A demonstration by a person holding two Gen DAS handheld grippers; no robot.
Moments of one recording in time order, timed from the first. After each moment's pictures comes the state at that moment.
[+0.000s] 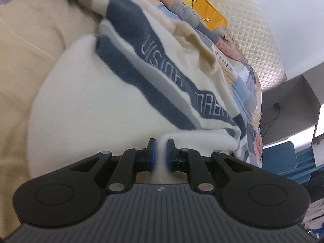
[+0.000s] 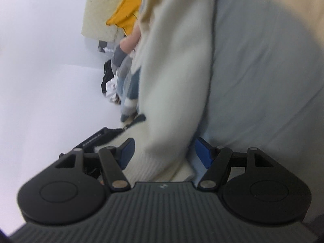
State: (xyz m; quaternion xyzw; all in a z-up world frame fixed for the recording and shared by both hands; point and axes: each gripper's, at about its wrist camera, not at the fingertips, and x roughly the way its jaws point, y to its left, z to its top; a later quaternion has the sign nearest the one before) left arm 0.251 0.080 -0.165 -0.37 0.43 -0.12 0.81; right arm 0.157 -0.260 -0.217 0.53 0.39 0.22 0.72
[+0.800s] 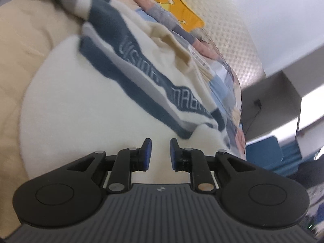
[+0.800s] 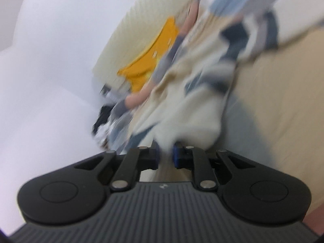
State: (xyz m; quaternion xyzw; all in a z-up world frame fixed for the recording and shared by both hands) left arm 0.217 0.072 -0.152 -0.36 0.39 -0.18 0.83; right arm 0.107 -0.321 -0.118 0.42 0.23 0.11 0.87
